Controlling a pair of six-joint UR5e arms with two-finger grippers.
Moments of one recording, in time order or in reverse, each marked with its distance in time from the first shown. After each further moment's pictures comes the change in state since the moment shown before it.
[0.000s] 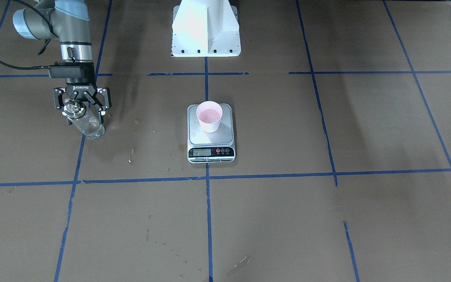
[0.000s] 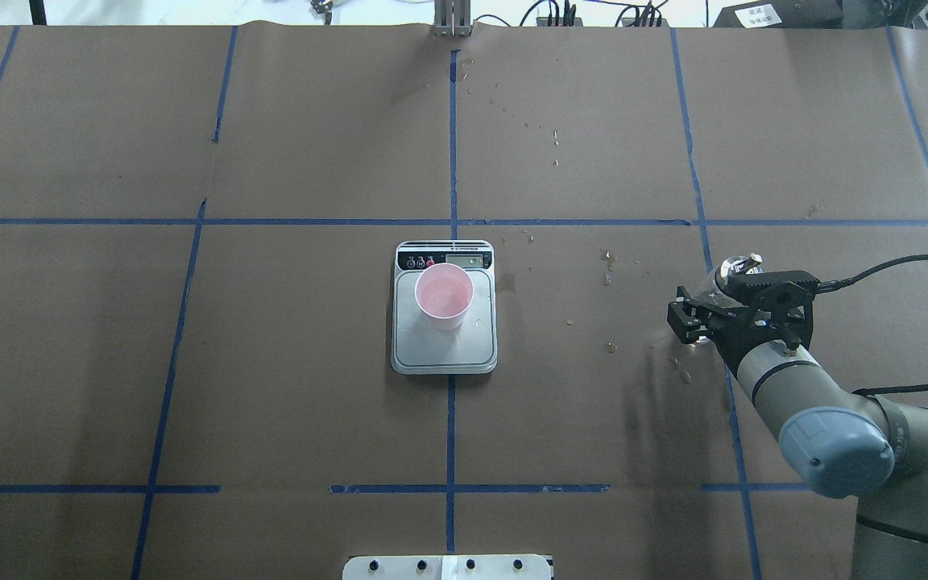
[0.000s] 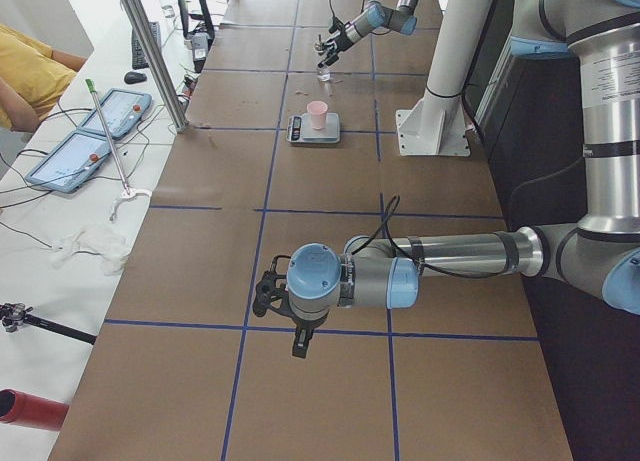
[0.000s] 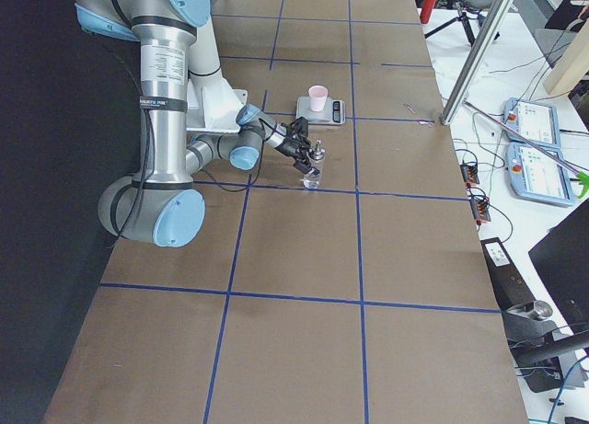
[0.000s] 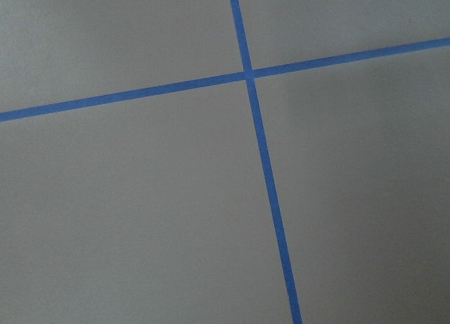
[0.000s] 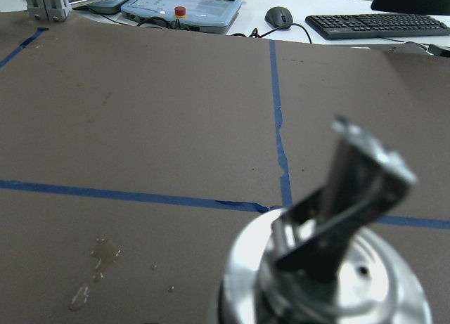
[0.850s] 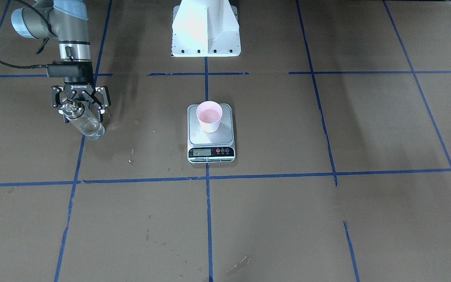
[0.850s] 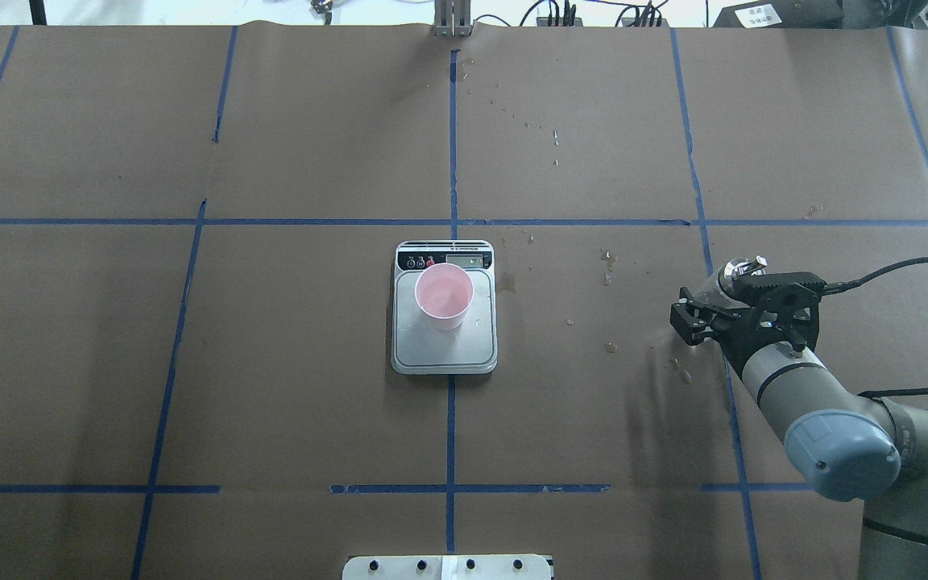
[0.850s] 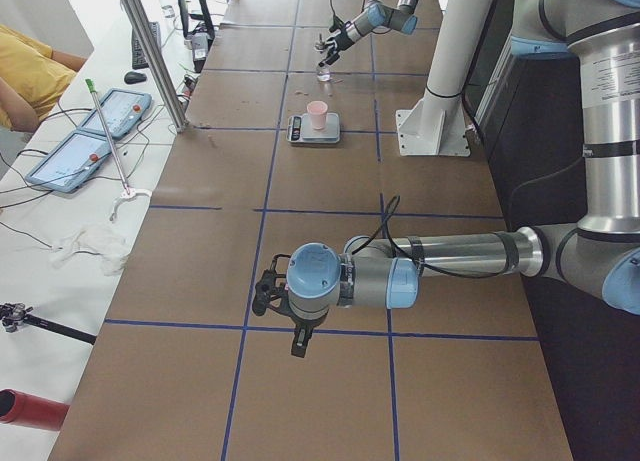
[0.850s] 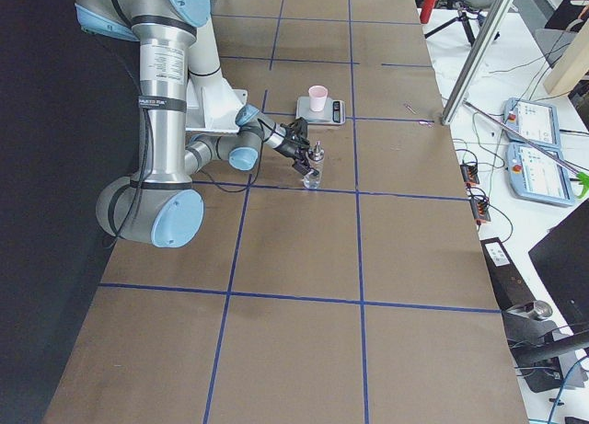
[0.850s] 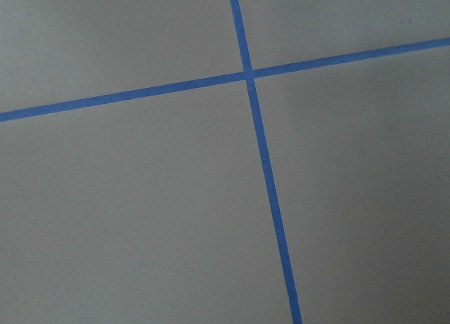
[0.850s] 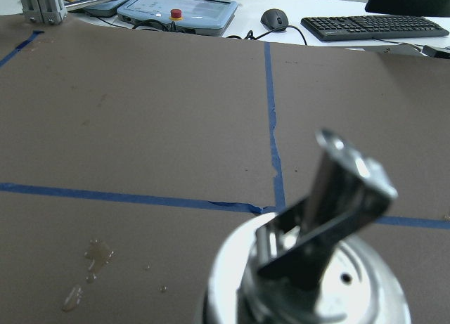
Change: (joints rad) left arm 0.001 0.000 0.001 -0.014 0.000 -0.001; right arm -0.005 -0.017 0.007 0.002 -0.011 0.013
